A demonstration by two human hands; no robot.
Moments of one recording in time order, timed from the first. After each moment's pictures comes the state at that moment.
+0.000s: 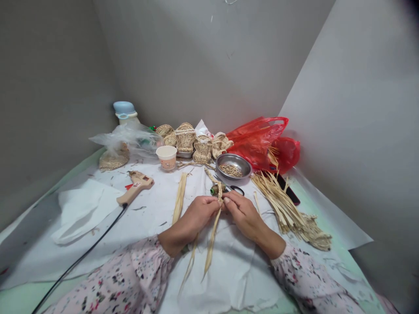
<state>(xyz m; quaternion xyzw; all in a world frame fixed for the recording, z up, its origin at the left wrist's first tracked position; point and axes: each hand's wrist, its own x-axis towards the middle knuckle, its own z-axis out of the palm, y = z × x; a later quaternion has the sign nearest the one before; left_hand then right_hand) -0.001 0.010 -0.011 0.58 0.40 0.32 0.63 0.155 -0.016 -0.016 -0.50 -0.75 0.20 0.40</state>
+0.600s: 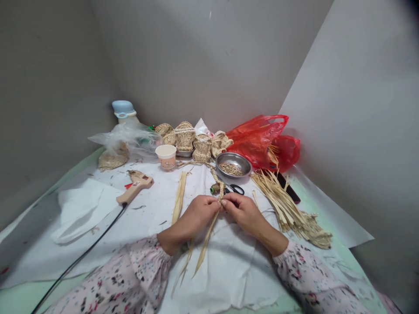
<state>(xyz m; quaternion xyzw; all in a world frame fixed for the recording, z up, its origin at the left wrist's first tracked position) -0.004 0.013 -0.013 0.67 0.43 0.29 0.53 0.155 -0.016 -0.016 -0.52 -0.70 0.29 0.40</state>
